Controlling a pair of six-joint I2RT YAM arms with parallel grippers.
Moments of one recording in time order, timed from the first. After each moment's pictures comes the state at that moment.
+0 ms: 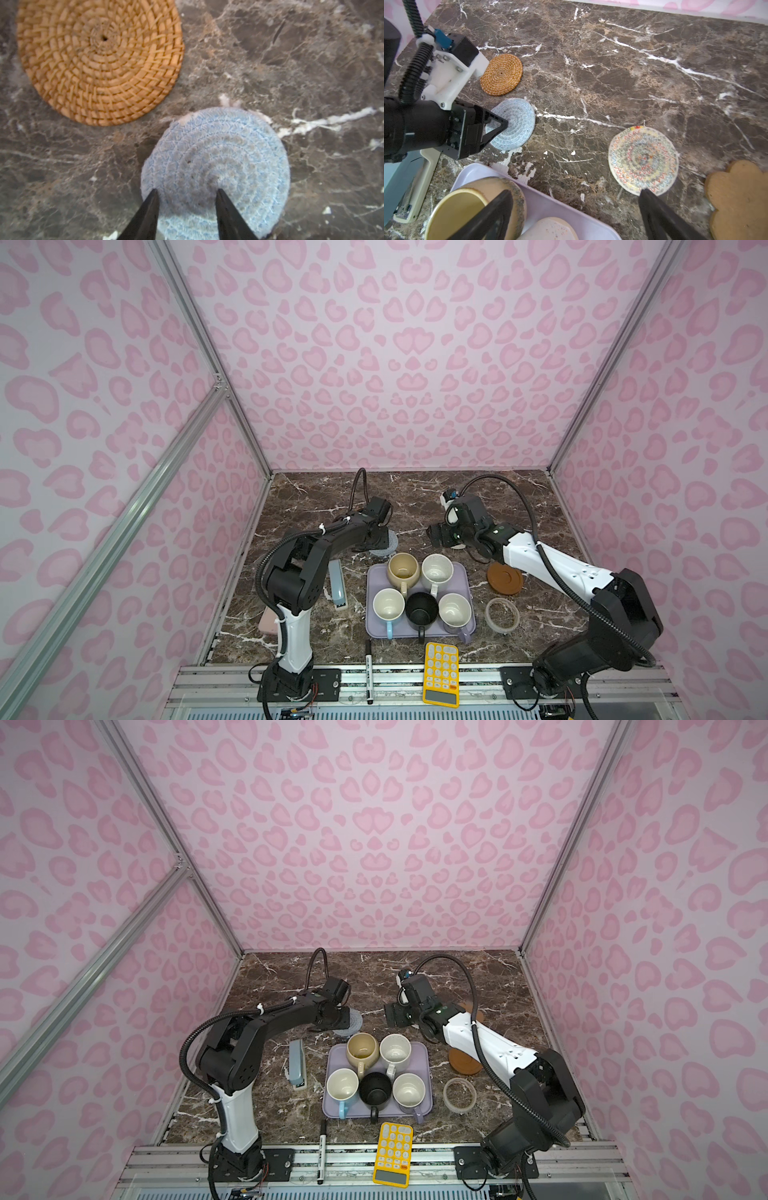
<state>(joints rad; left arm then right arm) -0.49 1.99 1.33 -0.53 -0.12 -0.48 0.57 1.52 1.09 -0.35 0.05 0.26</state>
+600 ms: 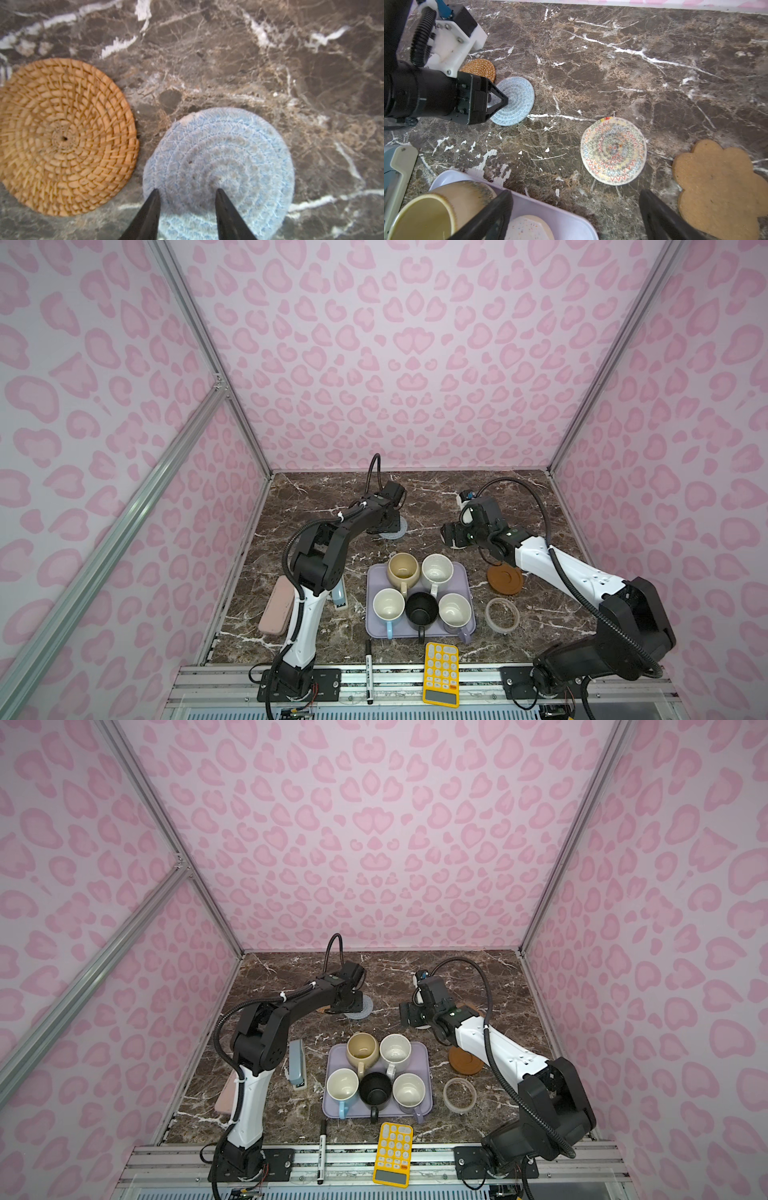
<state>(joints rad) -0.50 2.24 1.73 -0.67 -0.18 -0.48 0.48 1.47 1.01 -0.32 0.05 0.26</state>
